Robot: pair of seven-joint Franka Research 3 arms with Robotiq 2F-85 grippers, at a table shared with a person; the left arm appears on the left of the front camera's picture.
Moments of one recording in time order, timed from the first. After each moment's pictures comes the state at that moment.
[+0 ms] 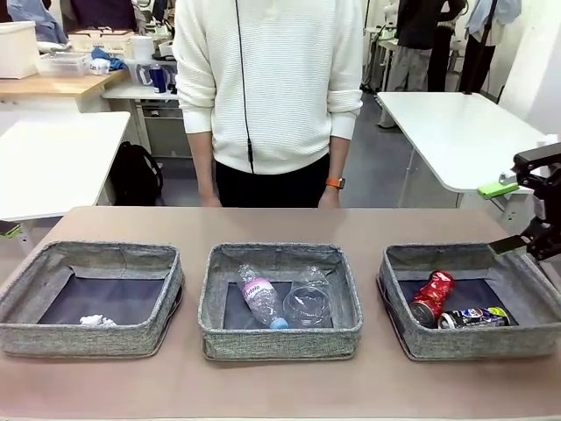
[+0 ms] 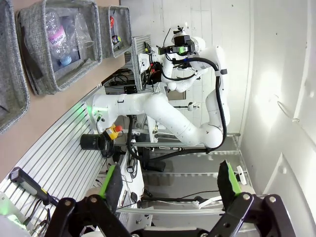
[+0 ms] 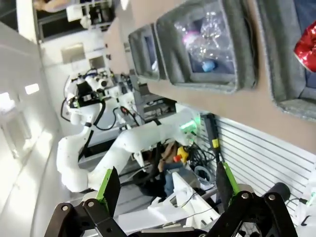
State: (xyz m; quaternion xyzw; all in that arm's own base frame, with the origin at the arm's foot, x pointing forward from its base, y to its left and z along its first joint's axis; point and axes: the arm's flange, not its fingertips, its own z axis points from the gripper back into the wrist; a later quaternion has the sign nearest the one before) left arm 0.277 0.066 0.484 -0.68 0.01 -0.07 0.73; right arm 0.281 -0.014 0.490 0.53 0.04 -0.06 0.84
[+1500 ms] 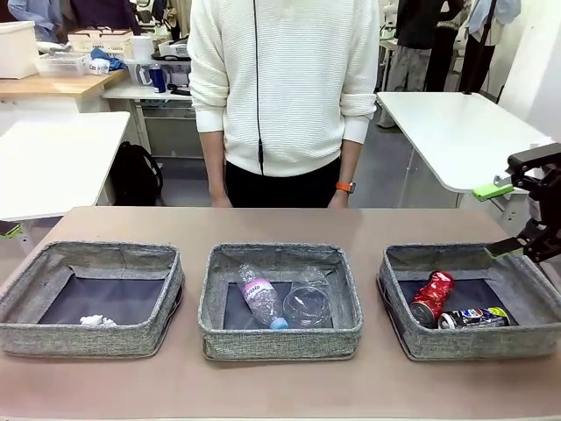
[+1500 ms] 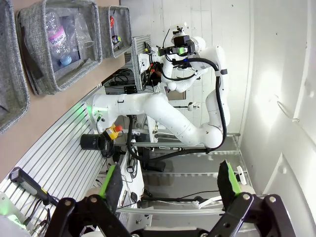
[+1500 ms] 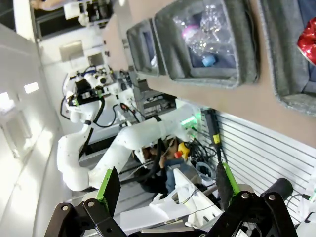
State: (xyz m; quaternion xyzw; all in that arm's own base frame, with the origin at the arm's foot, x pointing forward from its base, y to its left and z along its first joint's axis) left arm 0.277 0.066 0.484 -0.68 0.01 -0.07 0.73; right arm 0.281 -0.008 0.490 0.53 0.05 -0.06 0.84
